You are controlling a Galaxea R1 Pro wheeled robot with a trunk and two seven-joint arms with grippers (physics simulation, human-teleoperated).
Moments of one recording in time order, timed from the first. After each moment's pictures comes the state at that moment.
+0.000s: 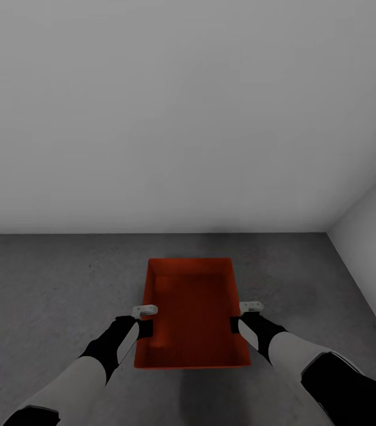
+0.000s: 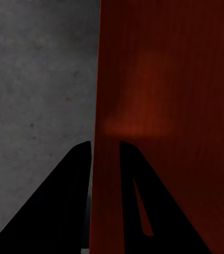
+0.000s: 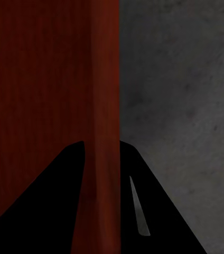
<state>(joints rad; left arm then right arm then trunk) -0.72 -0.10 -0.11 -0.47 0.22 0.49 0.16 -0.92 0.08 0.58 -0.09 -0.58 0.28 -0.24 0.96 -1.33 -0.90</state>
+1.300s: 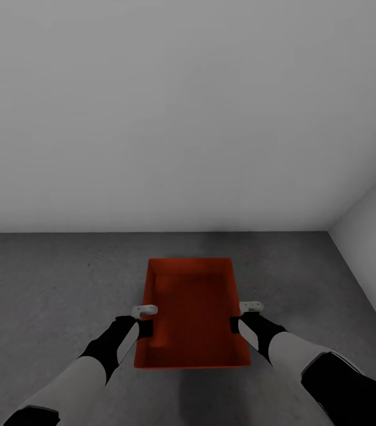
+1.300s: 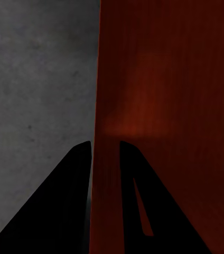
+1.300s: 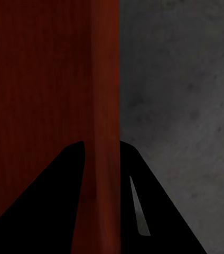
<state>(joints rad) -0.72 -0.10 -0.10 -0.47 0.22 0.49 0.16 -0.92 0.08 0.58 -0.09 -0.58 0.28 -0.24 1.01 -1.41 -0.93</state>
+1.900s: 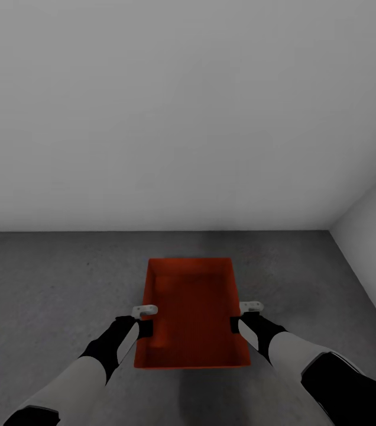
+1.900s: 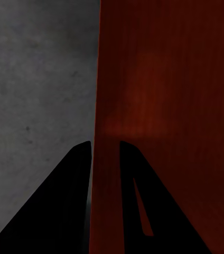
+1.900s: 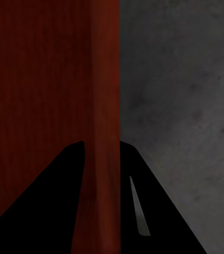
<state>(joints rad) -0.72 -0.10 -0.11 -0.47 0.22 0.49 0.16 -0.92 0.08 0.58 -0.09 -0.58 0.28 -0.24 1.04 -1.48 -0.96</state>
